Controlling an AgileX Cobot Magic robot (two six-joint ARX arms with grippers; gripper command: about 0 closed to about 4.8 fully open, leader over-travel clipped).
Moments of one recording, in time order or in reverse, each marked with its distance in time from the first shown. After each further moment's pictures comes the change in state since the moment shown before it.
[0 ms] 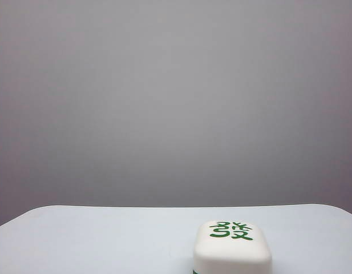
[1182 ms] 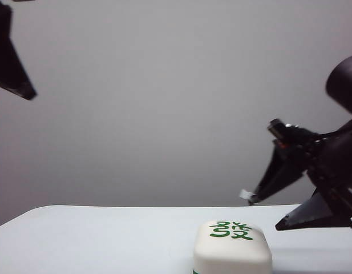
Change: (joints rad) left arm -0.498 0.644 0.497 -0.315 -0.084 0.338; right arm 0.000 1.506 0.430 0.349 -0.668 0.122
